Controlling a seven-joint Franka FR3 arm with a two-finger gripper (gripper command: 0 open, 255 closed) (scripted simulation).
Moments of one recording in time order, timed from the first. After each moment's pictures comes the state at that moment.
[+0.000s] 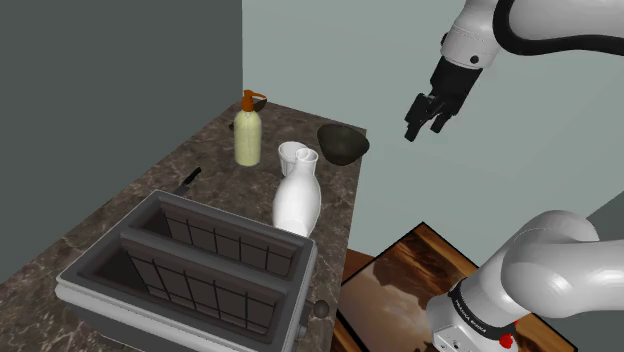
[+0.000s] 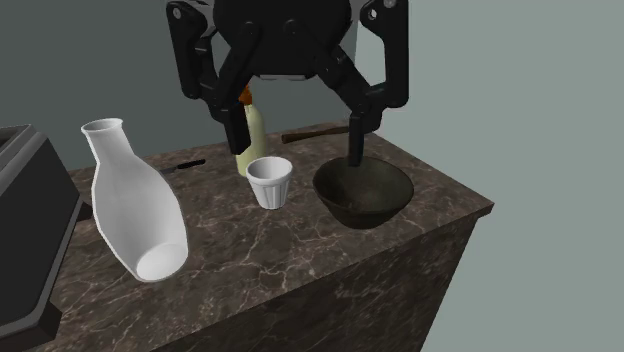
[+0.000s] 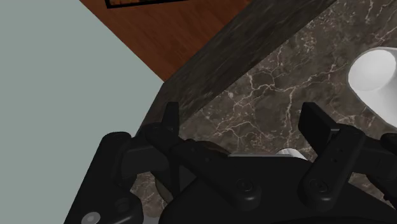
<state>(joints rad) 0.01 -0.80 0.03 -2.44 -0.03 1.66 0.13</state>
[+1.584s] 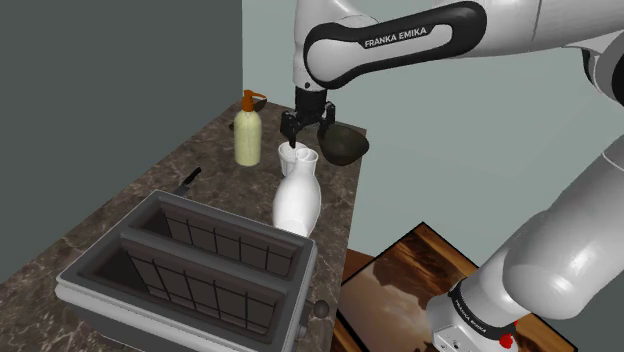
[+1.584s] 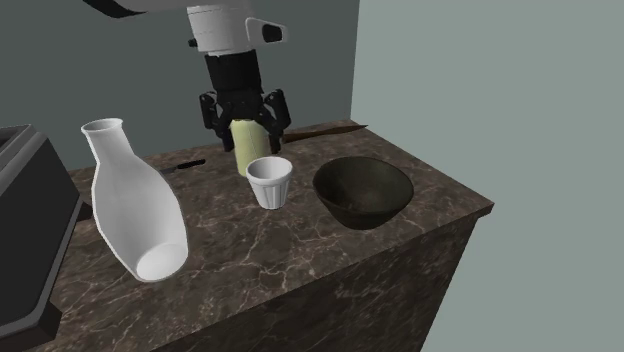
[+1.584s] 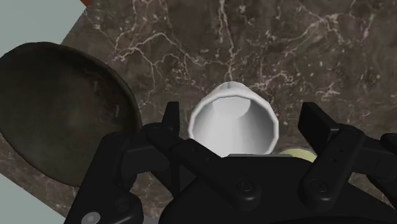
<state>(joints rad) 0.05 0.06 0.26 -1.96 -0.12 1.96 0.46</state>
